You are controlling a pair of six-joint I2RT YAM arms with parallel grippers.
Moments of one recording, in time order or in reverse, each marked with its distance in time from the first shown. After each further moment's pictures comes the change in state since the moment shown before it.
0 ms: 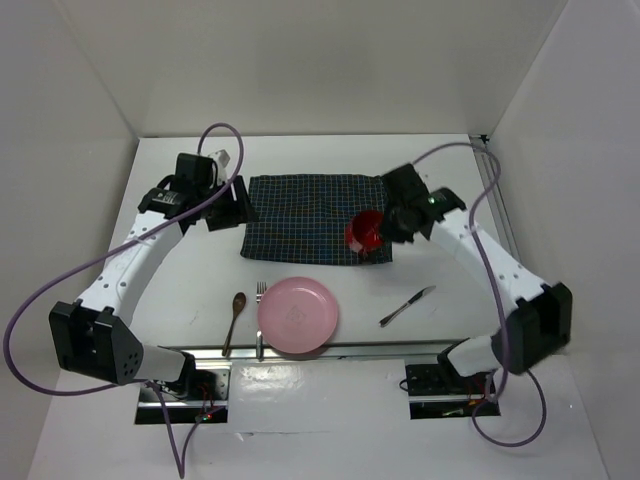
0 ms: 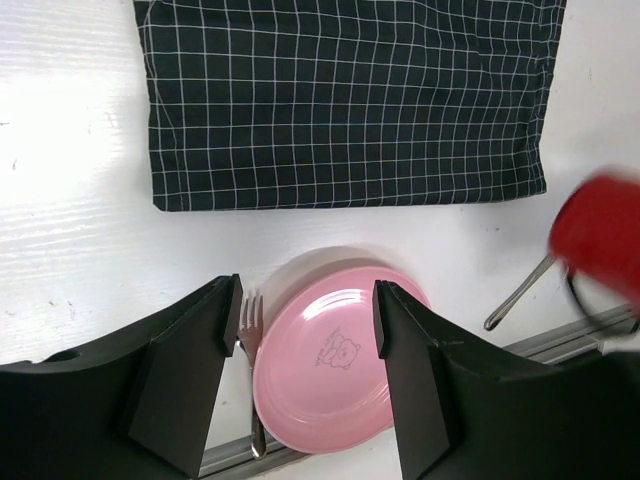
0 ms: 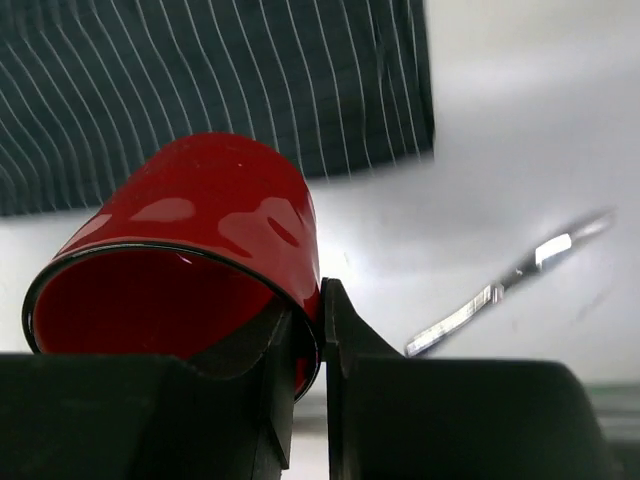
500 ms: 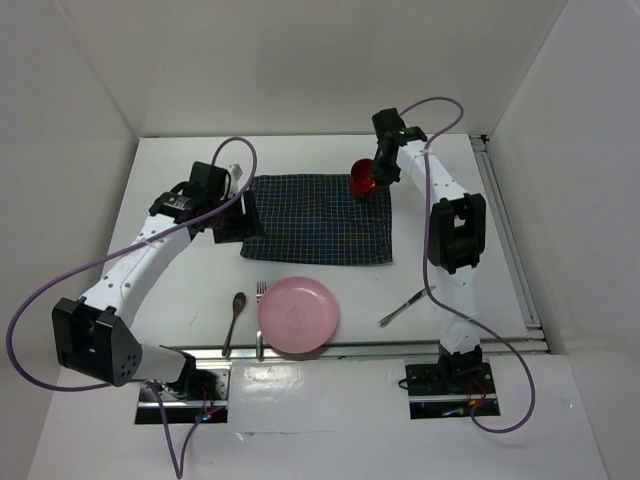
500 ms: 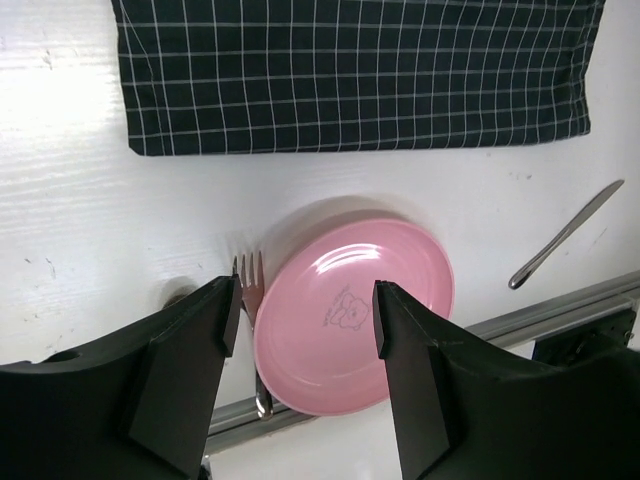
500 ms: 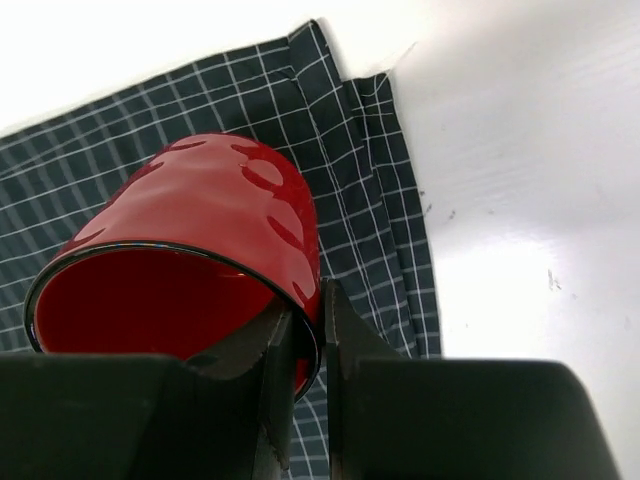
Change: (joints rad) left arm -0.075 0.000 -0.035 -0.058 -0.021 -0.001; right arm -0.227 0.887 0.894 0.011 0.023 -0.202
